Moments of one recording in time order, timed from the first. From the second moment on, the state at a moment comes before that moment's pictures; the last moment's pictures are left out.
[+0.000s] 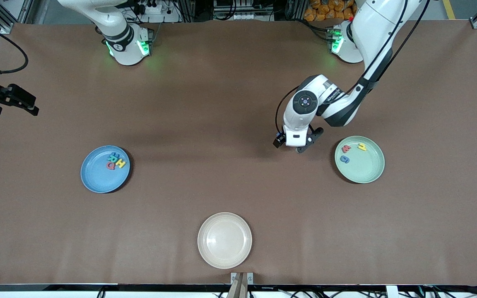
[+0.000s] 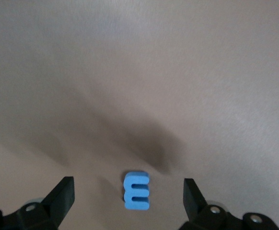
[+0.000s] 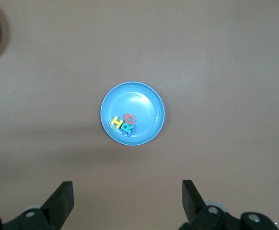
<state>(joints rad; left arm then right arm) -0.20 0.50 -0.46 -2.10 0.25 2.48 -1.56 0.13 -0.05 -0.16 -1.65 -0.02 1.63 0.00</state>
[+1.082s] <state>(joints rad) -0.24 0.53 -0.44 -2.17 0.33 2.59 -1.61 0.13 -0.05 -0.16 -1.65 -0.02 1.63 0.00</state>
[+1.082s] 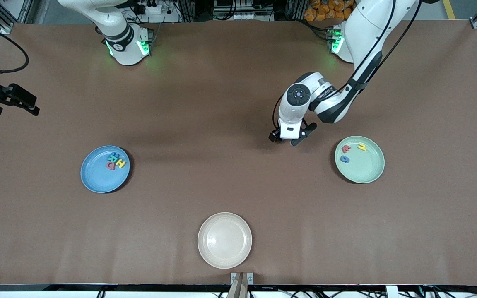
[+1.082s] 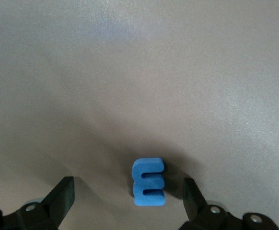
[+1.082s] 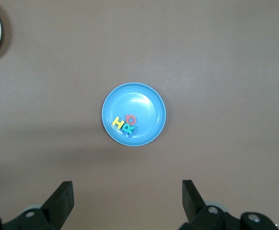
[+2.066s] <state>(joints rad) -0.23 0.52 -0.43 -2.15 0.35 2.60 -1.63 0.14 -0.05 -0.16 -1.65 0.01 1.63 0.00</state>
